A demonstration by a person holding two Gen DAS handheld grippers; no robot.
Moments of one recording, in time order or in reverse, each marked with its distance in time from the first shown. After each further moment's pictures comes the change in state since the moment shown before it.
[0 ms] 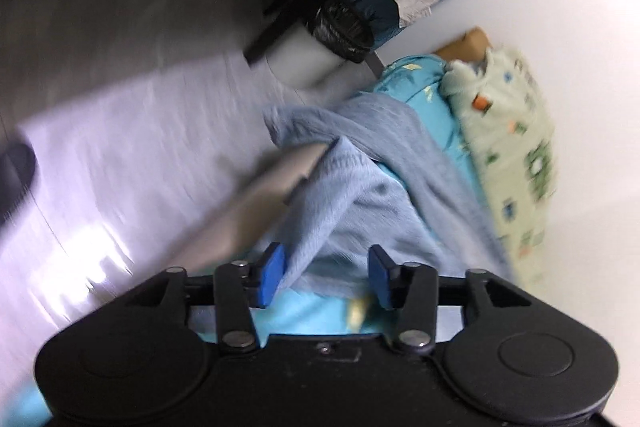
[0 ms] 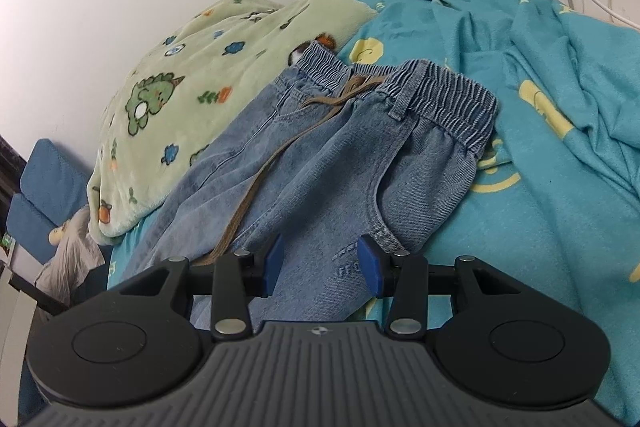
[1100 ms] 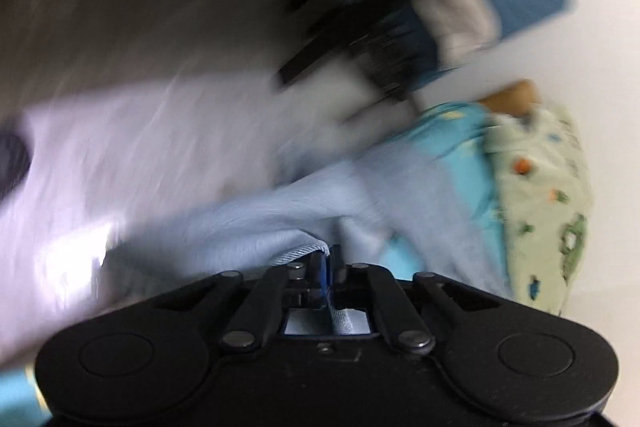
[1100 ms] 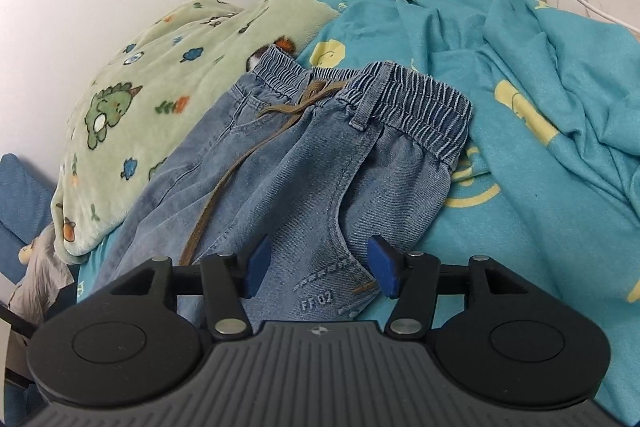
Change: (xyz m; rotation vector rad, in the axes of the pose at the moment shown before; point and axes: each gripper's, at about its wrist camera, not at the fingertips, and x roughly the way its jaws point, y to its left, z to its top) left arm 0.054 -0.055 0.053 -0.022 -0.157 0.086; right arm 0.023 -0.014 0.010 0.043 -0.009 -0.103
